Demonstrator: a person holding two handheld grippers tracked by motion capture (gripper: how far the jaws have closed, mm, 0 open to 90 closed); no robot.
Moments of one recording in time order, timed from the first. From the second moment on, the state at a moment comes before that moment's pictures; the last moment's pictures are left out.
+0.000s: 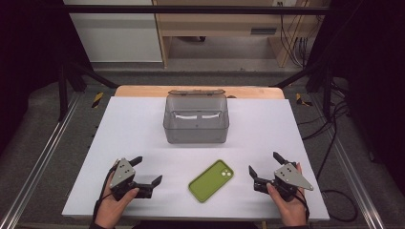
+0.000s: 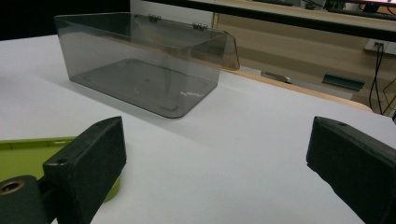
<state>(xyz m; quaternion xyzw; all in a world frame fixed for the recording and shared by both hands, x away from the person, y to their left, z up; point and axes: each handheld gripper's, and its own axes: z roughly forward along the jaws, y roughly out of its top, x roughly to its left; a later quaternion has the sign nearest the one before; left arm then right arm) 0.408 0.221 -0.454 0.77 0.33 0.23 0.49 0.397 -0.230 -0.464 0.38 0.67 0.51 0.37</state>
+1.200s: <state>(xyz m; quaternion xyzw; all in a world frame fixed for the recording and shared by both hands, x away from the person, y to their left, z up) 0.429 0.105 -0.463 0.87 0.28 0.12 0.38 0.396 -0.228 -0.463 0.38 0.68 0.50 0.38</state>
